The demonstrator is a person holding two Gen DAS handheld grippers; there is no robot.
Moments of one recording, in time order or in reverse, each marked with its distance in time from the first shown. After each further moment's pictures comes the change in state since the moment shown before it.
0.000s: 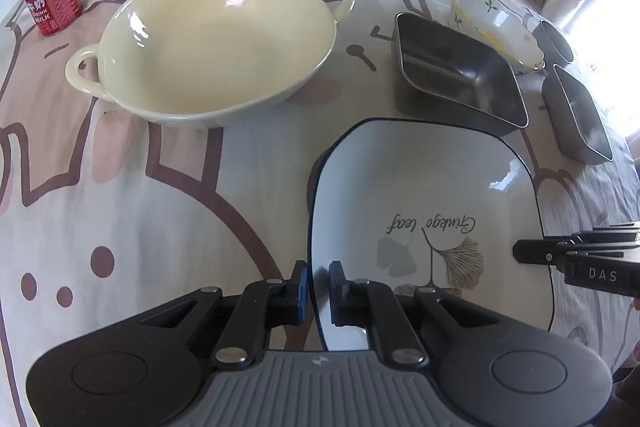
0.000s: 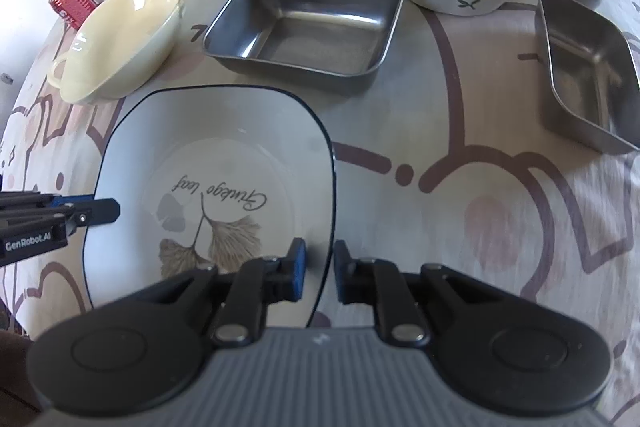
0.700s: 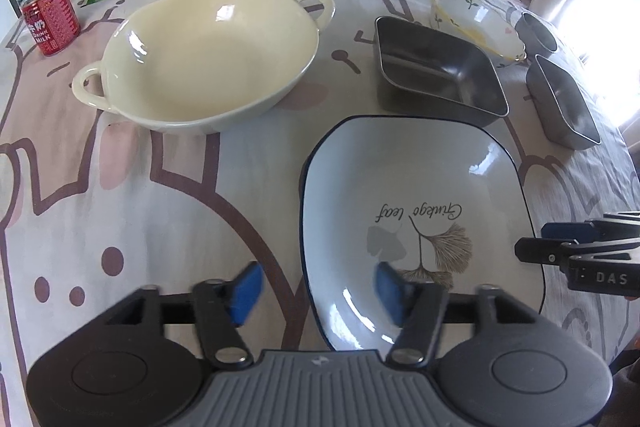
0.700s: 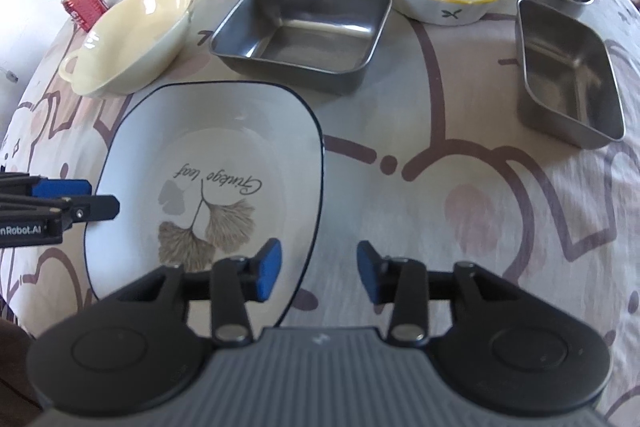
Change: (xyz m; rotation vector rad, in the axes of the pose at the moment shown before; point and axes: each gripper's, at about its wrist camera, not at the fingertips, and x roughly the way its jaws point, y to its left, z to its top) left arm -0.018 -0.008 -0.012 0.058 -0.032 0.014; right arm -0.014 -0.003 -0.022 -0.026 -0.076 -0.014
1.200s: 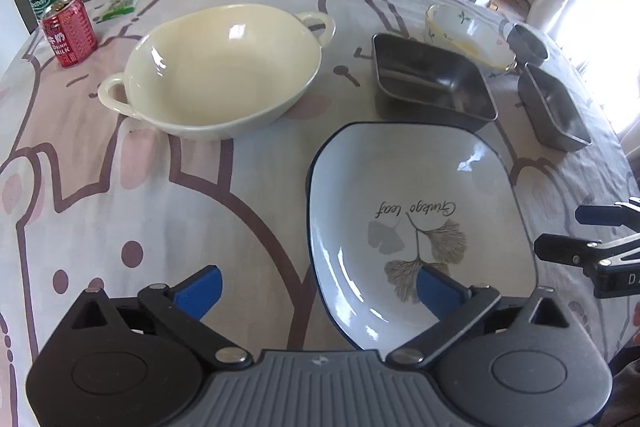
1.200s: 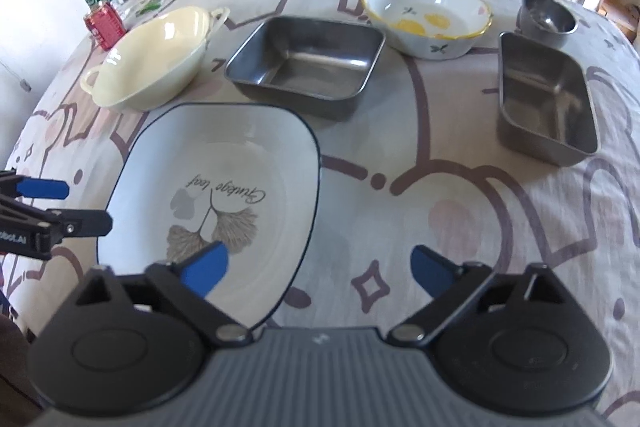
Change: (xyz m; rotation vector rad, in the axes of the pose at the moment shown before) left arm -0.024 0.001 -0.017 0.003 -0.067 0.008; right arm -0.030 -0.008 -0.019 -0.032 -0.126 -0.001
